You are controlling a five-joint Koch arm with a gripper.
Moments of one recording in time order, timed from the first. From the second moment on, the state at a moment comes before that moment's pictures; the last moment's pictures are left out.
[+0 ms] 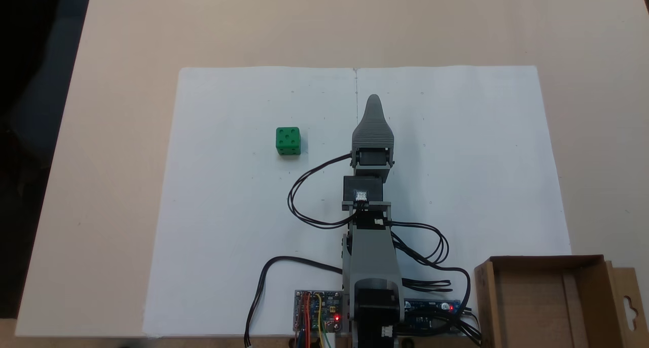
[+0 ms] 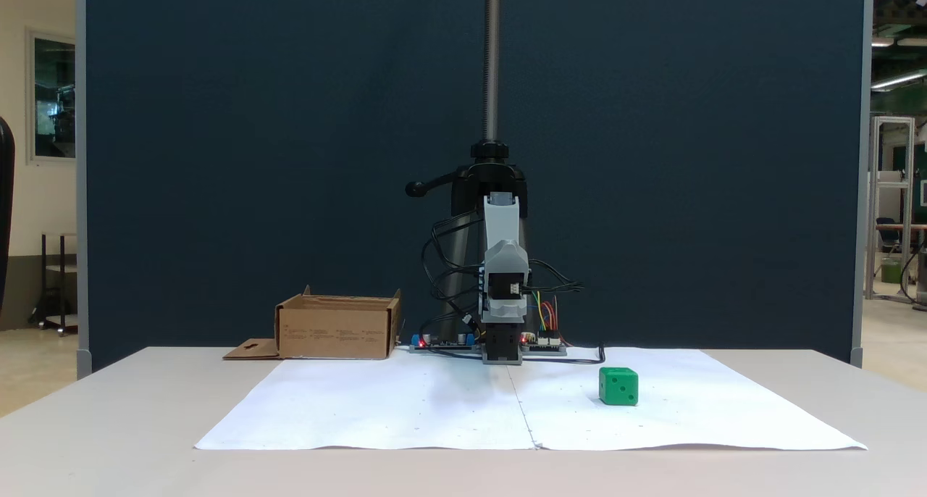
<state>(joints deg) 1.1 128.5 175.2 -73.5 2.0</state>
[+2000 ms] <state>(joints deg) 0.0 128.5 170.1 -57.8 2.0</state>
